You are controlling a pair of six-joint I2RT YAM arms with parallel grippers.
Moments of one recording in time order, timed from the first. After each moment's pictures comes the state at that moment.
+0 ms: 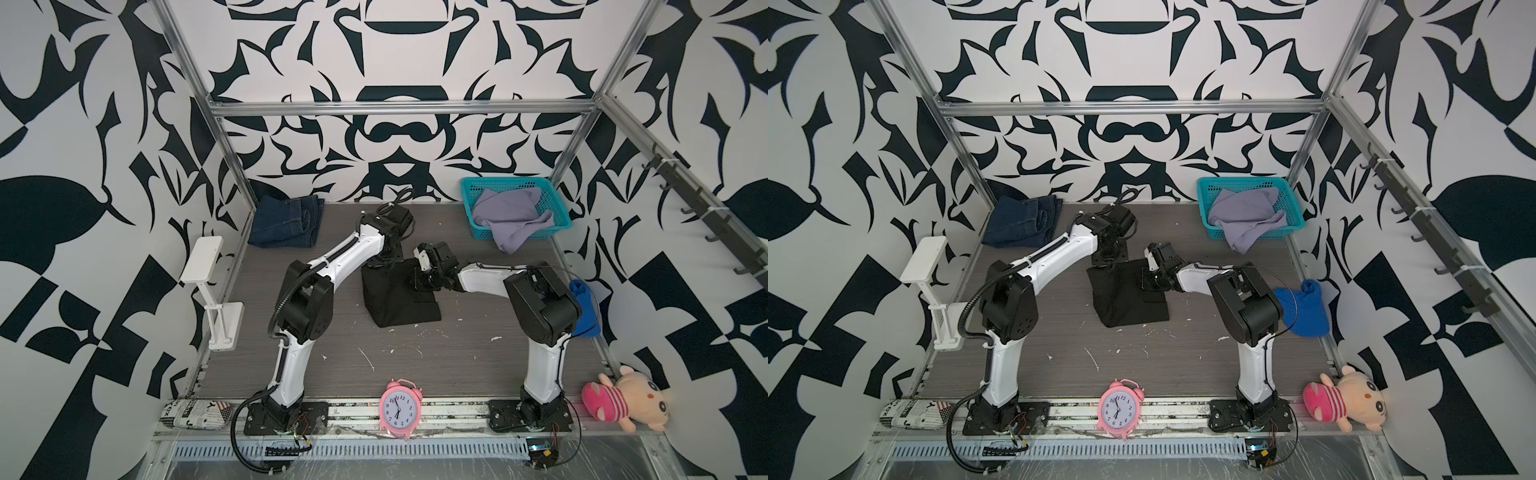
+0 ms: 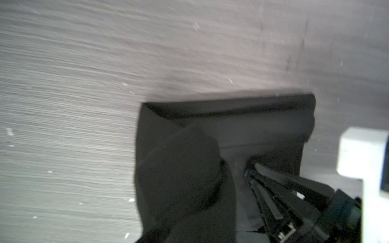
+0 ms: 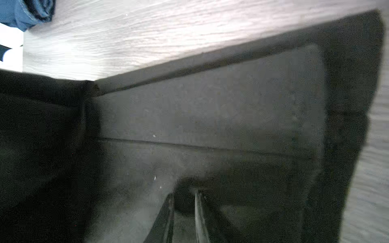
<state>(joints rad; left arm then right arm) -0.67 2.11 1.89 -1.09 -0.17 -0.74 0.52 1.96 1.11 -0.05 -0.35 0.53</state>
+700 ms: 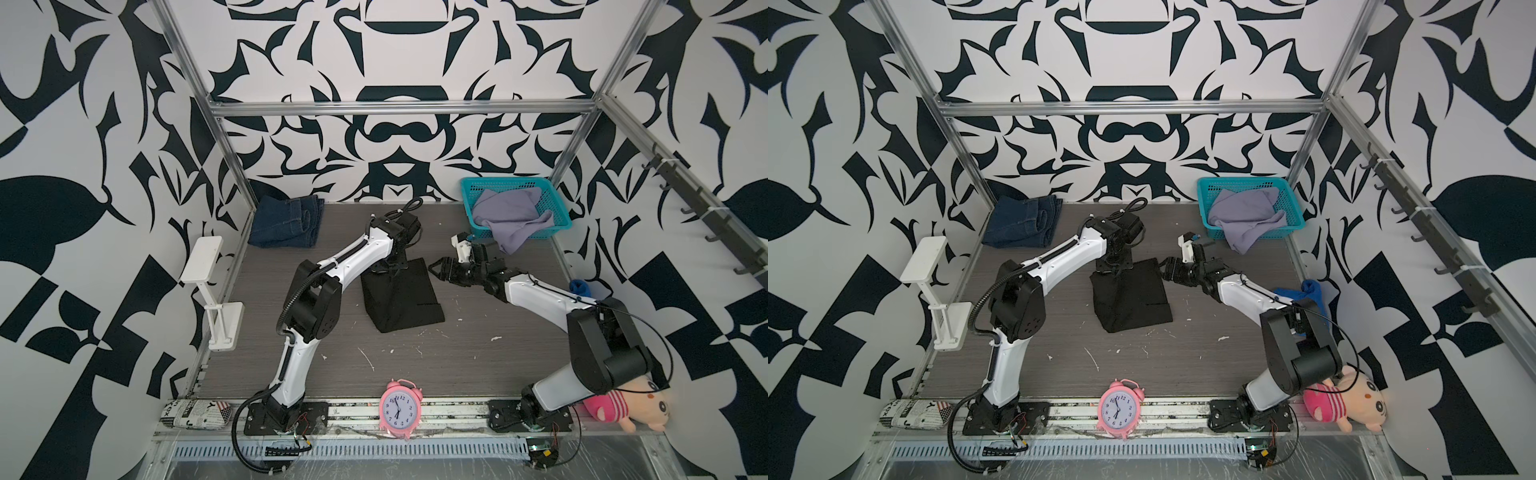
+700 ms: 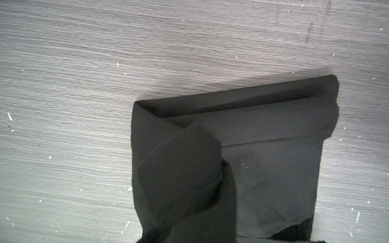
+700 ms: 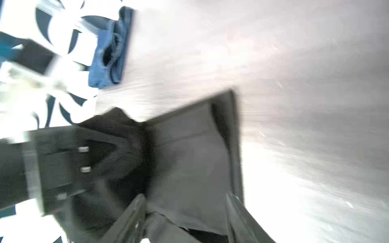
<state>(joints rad) -0.70 2.14 1.91 -1.14 -0.20 -0.76 0.32 1.56 0.84 -0.04 -0.46 0.58</state>
